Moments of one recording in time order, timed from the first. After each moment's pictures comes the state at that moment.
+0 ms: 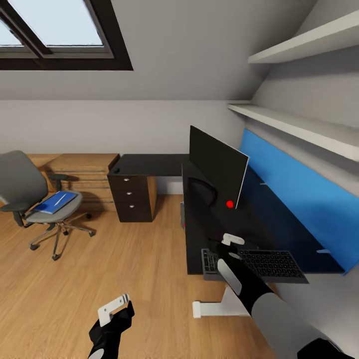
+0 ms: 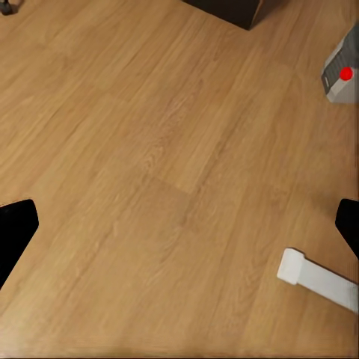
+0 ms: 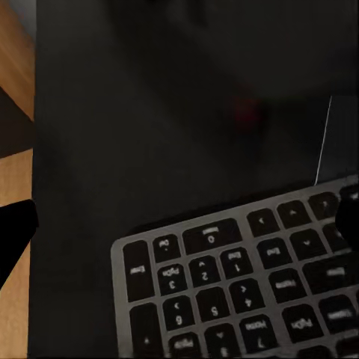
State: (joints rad) left arm 0.01 0.03 -0.38 -1.48 0.56 0.15 0.76; right arm -0.74 0.04 0.37 -0.65 -0.60 0.09 -0.40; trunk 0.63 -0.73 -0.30
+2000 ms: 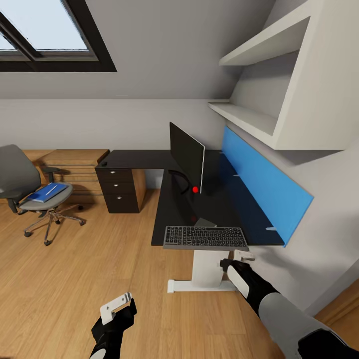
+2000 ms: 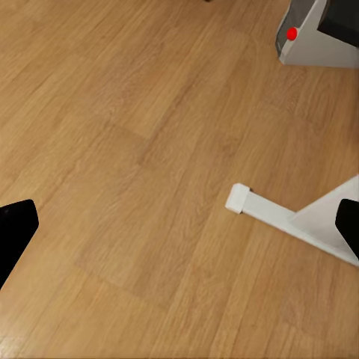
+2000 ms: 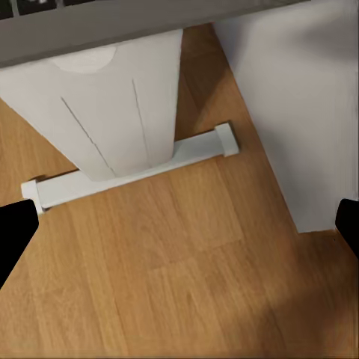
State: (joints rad) left arm 0.01 0.04 -0.41 -1.51 0.55 0.14 0.77; right arm -0.77 0.00 0.36 -0.46 -0.60 0.28 -0.46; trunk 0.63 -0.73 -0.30
